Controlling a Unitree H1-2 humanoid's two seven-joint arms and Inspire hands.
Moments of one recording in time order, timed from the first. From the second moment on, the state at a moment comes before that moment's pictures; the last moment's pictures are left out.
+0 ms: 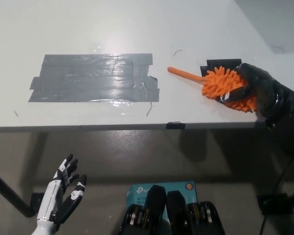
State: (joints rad) left_arm 0.01 0.15 0.00 0.11 0.07 -0.21 -0.04; right_arm -0.97 -0.32 0.45 0.89 -0.48 0.29 0.17
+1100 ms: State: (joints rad) left_arm -0.02 0.15 0.01 0.13 0.07 -0.20 -0.04; right_arm -0.87 -0.22 -0.12 0.82 -0.14 0.24 0.20
